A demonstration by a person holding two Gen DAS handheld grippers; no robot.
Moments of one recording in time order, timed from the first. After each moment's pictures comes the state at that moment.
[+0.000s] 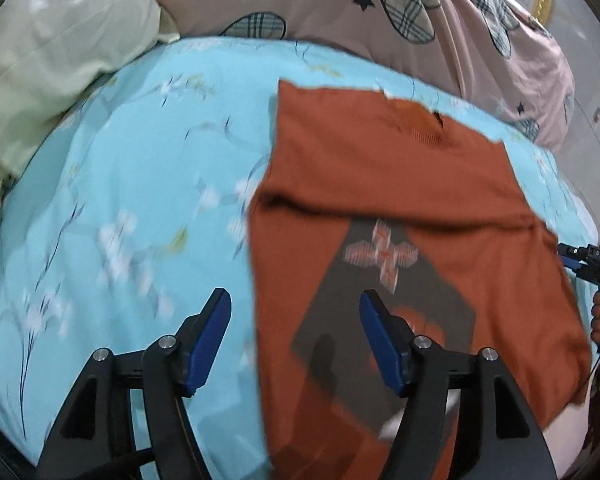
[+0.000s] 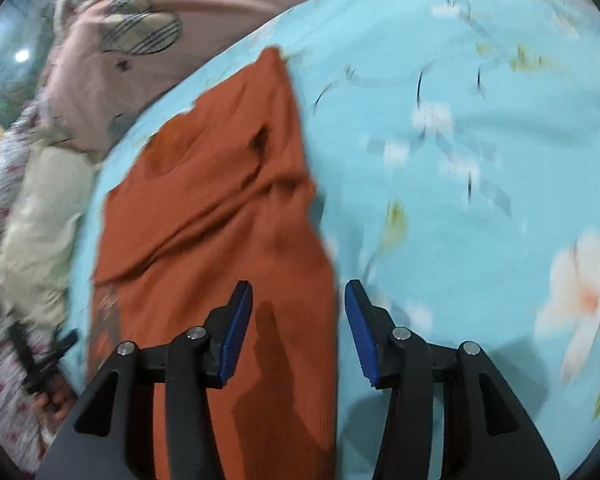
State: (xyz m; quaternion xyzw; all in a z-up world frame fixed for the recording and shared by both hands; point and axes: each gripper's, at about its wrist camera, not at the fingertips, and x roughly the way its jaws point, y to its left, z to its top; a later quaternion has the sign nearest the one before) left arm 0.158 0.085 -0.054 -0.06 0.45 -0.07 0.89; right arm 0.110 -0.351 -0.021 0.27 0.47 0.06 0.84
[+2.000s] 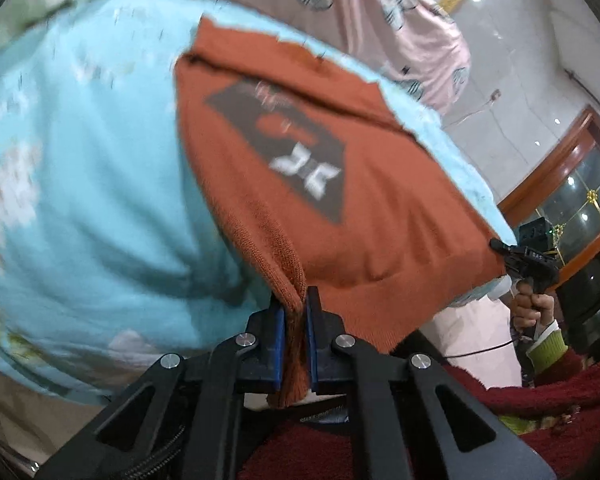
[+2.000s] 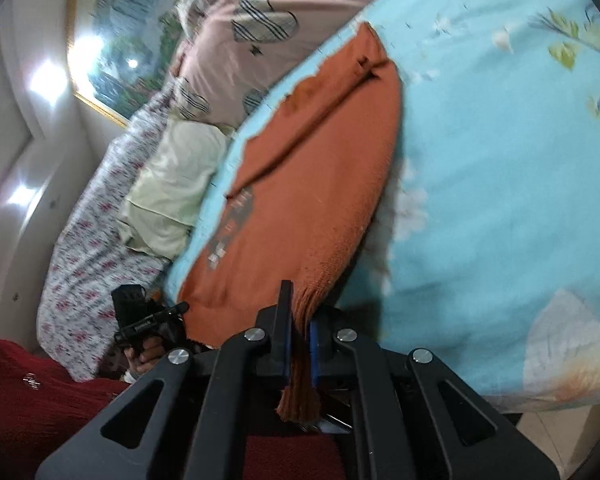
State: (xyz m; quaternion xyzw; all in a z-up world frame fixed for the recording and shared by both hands) left arm -0.001 0.095 -0.095 -0.14 0.44 -0.27 0.85; right arm -0.066 -0.328 -0.028 0.34 0.36 0.24 0.83
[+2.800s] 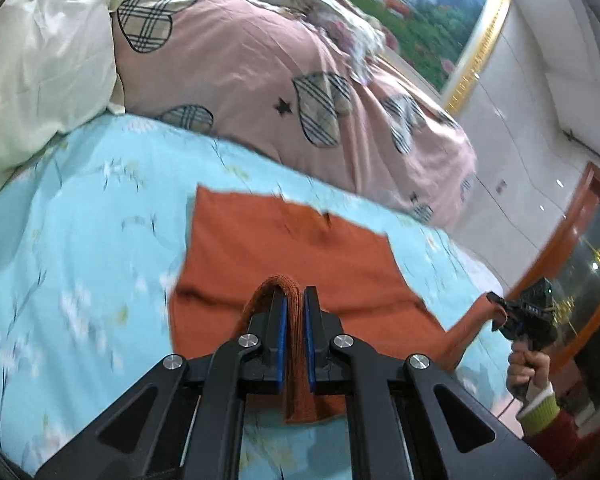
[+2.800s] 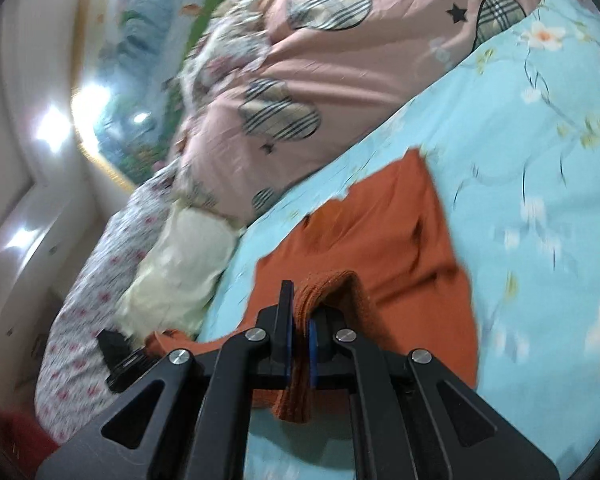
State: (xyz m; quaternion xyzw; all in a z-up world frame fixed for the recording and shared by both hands) left arm 0.149 0.105 0.030 -0.18 0.29 -0.22 0.92; right arm 0.139 -0.357 0.063 0.35 0.28 0.17 0.88
